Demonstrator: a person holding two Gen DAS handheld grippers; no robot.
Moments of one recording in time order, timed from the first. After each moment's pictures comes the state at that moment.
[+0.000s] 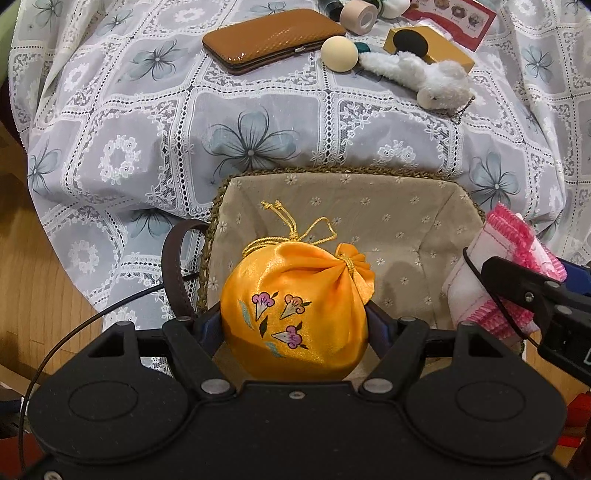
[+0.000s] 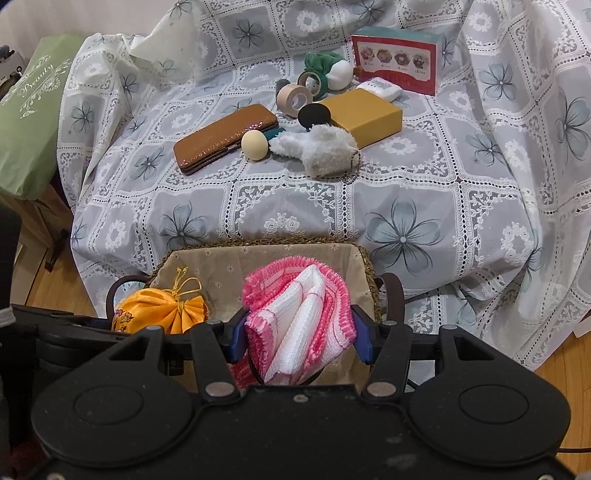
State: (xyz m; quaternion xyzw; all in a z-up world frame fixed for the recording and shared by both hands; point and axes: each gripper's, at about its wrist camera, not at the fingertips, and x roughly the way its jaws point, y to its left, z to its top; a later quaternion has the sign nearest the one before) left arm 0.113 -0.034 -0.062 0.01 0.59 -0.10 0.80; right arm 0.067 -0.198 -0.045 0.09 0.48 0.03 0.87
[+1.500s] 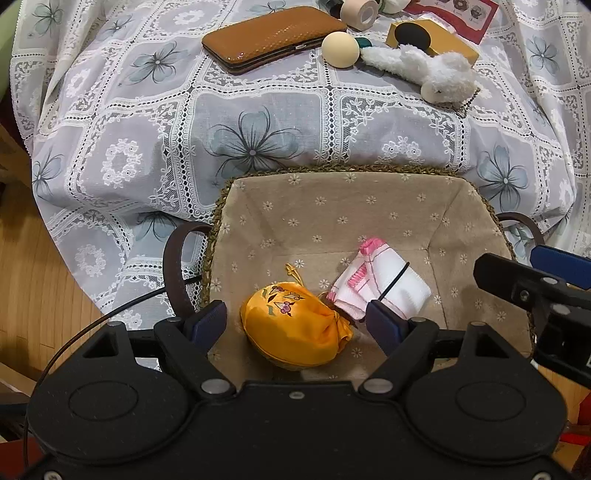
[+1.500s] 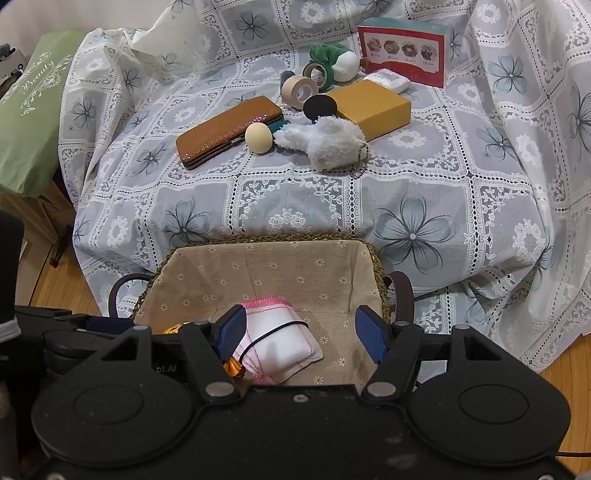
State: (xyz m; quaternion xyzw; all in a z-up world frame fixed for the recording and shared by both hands) left arm 0.113 -0.038 -0.065 0.03 0.59 -0.09 0.80; right arm 0.073 -0.198 -0.051 0.10 0.49 0.03 0.86
